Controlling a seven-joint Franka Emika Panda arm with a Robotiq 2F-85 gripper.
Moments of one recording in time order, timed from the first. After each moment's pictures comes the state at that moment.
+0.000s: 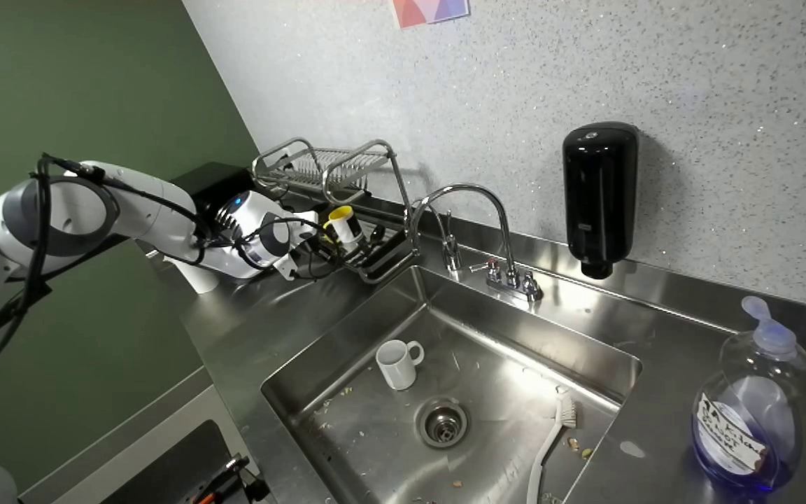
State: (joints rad) arm 0.78 0.87 -0.26 -1.61 -0.23 2.94 0.97
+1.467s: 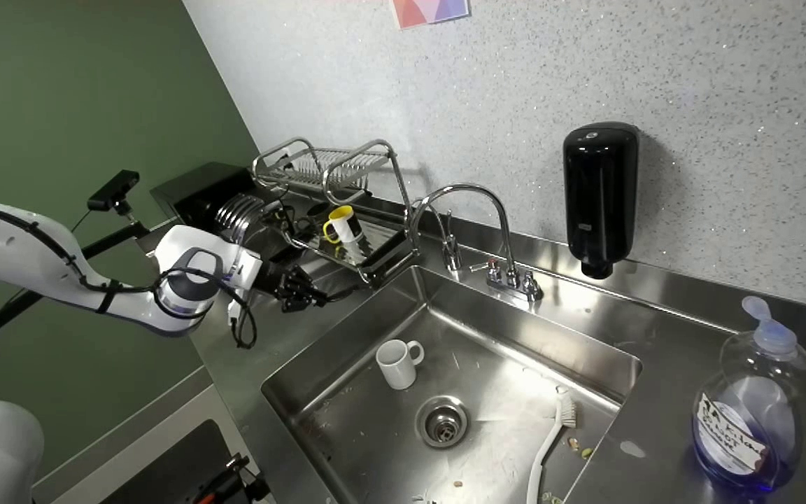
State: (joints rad) arm 1.71 0.74 -1.09 -2.40 0.07 3.04 1.52
